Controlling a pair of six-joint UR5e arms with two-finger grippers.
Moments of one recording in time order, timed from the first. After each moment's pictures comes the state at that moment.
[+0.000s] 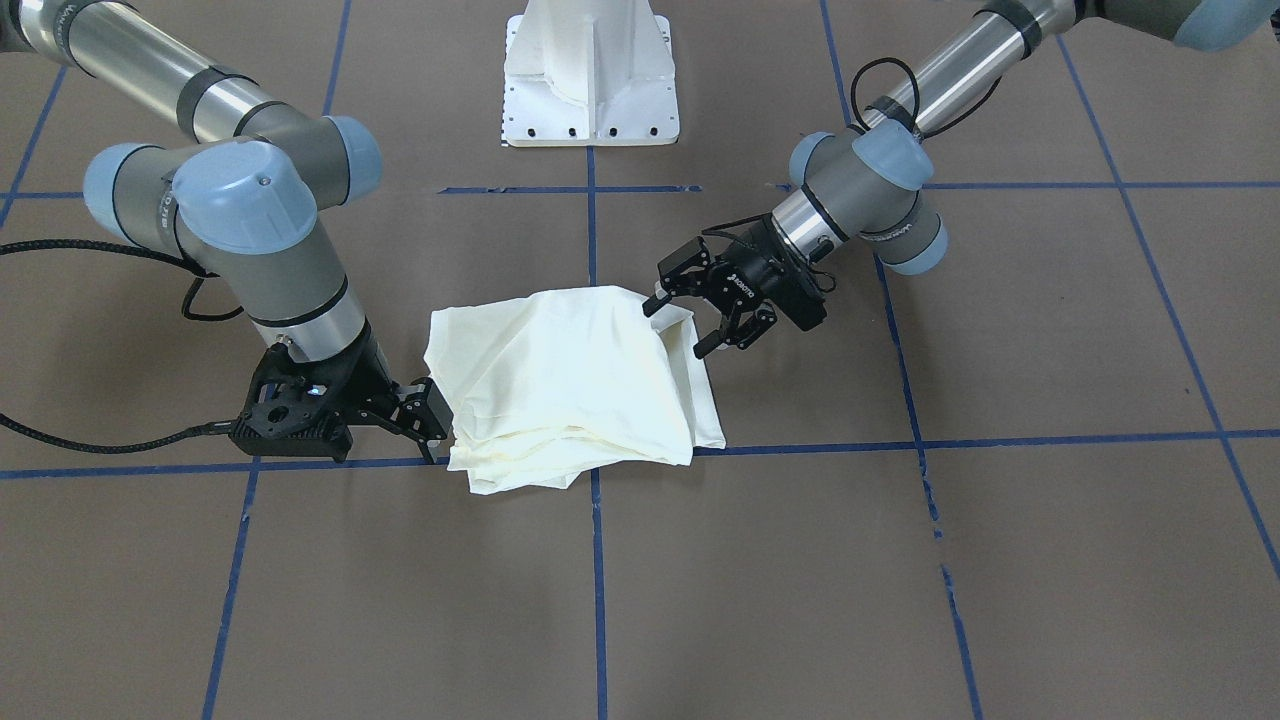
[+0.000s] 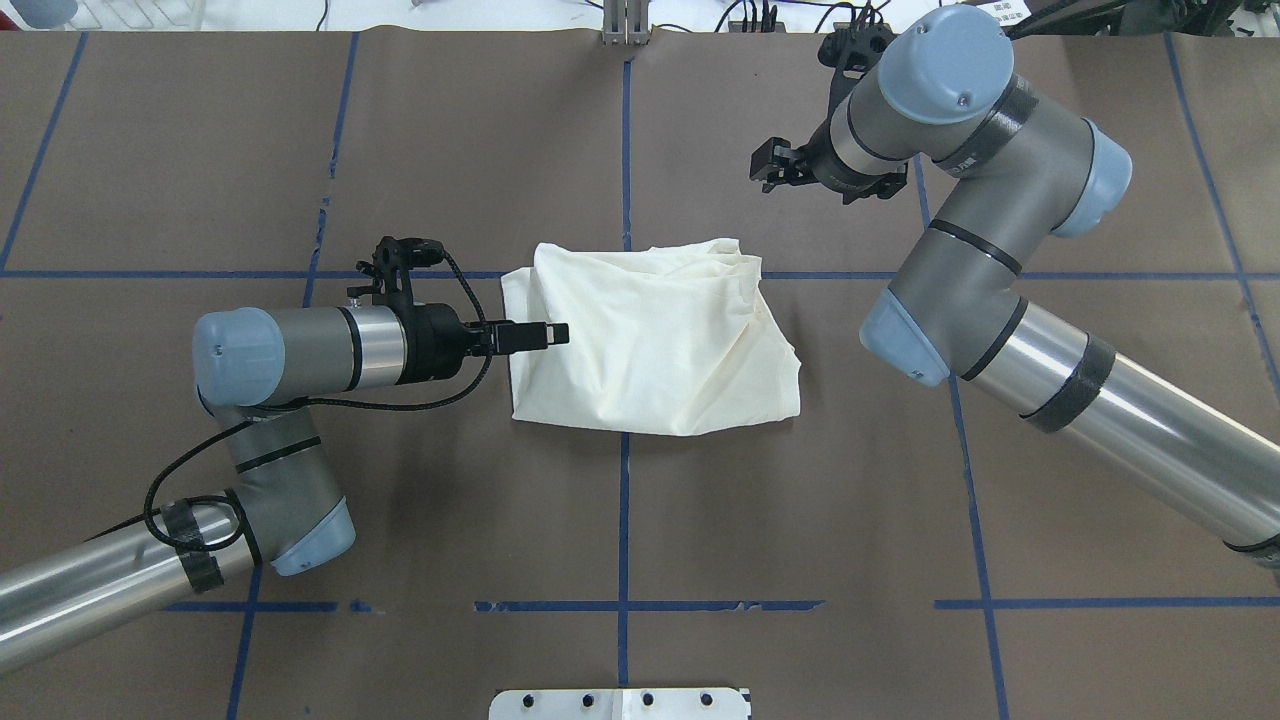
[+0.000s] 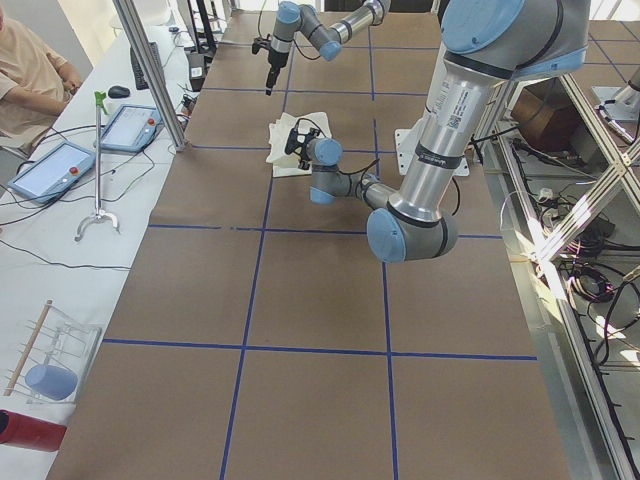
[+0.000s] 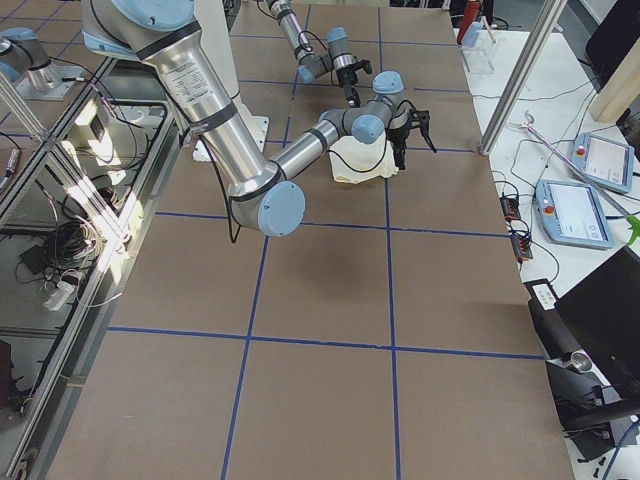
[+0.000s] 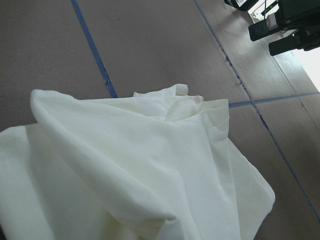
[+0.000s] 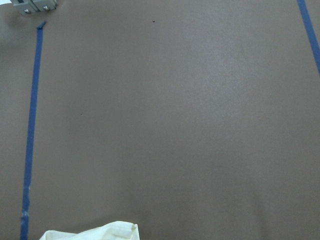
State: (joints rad) left arm -0.54 -2.06 -1.33 -2.99 -1.75 -1.36; right arm 0.81 -0.95 1.53 -1.29 1.87 1.15
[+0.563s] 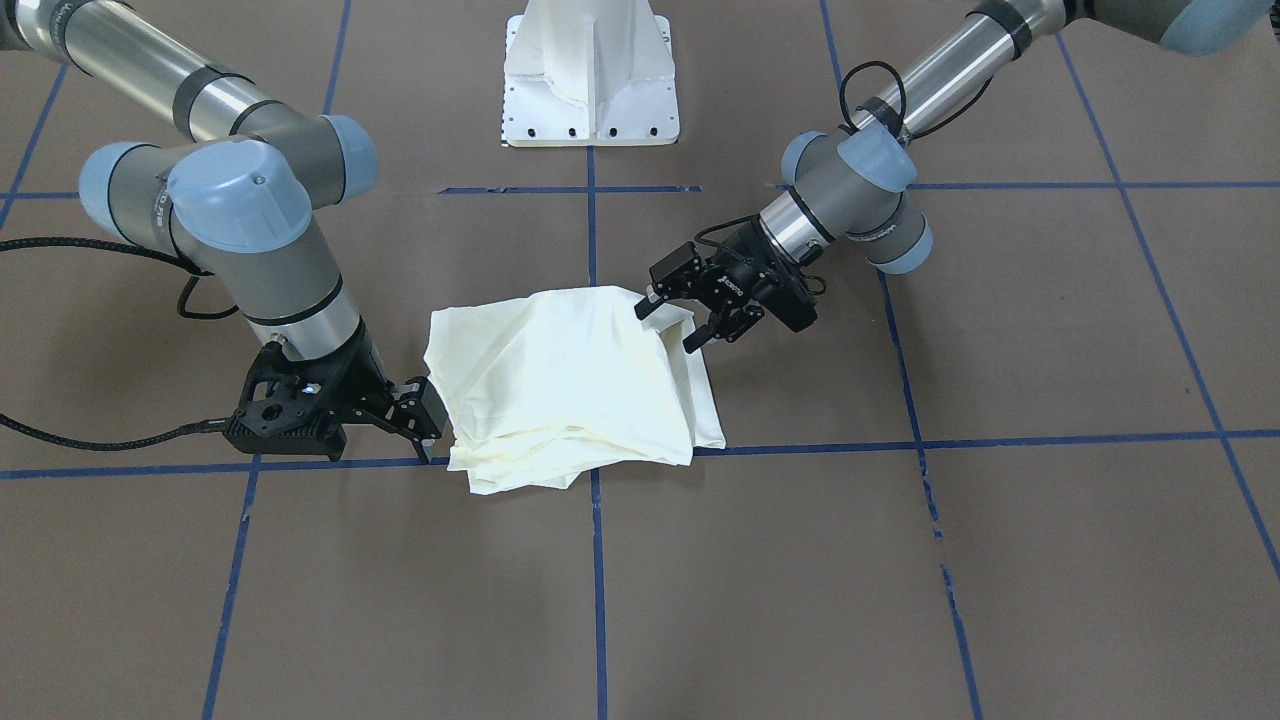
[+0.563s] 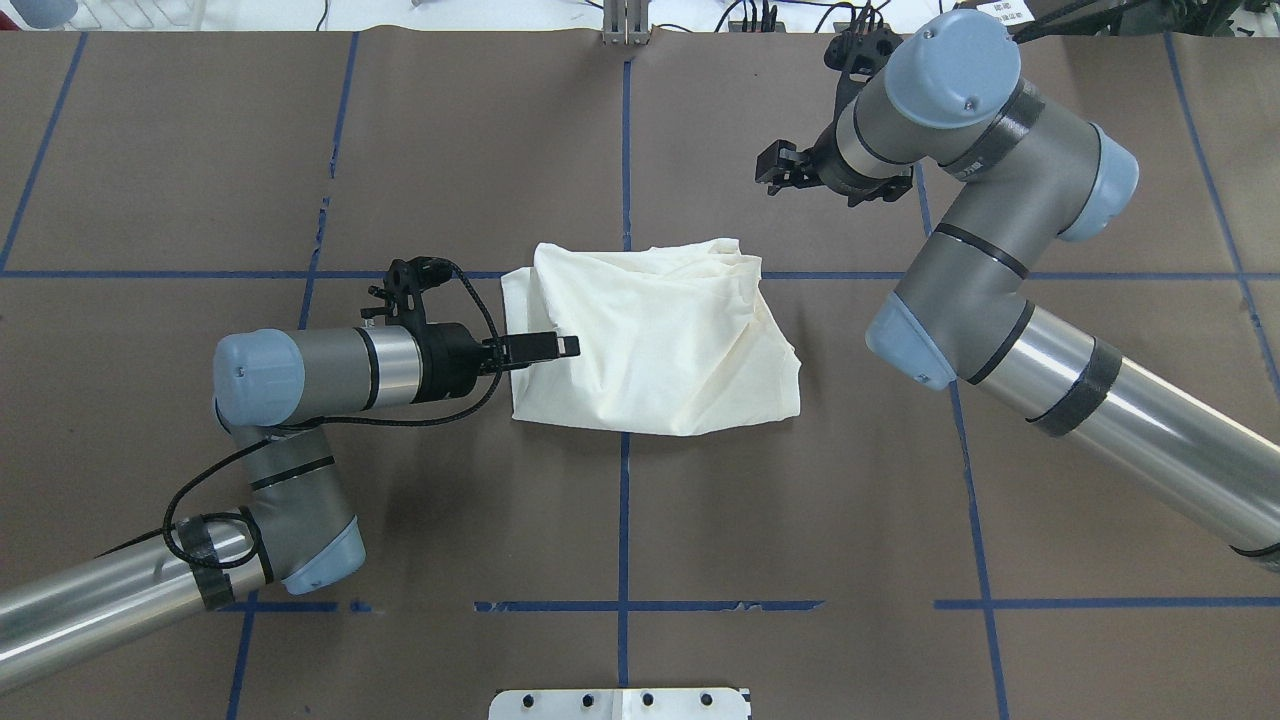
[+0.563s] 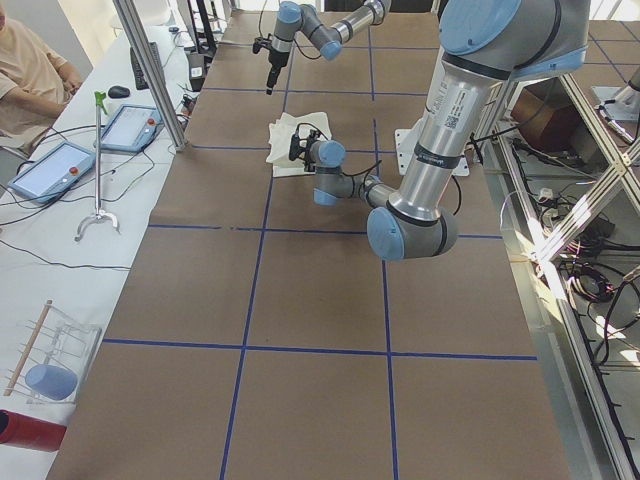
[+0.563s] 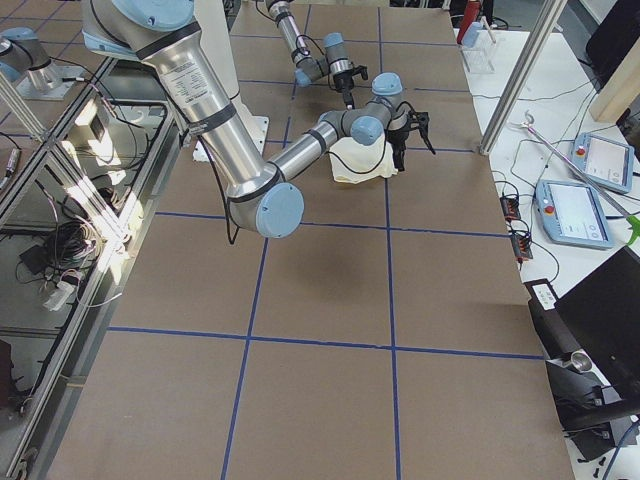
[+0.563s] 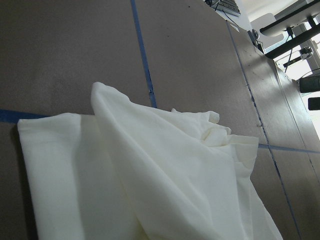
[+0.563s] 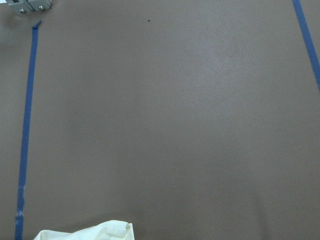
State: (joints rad) left arm -0.50 -2.07 -1.32 -3.00 -1.74 -1.45; right arm 0.81 -0.96 1.54 -1.29 1.87 1.15
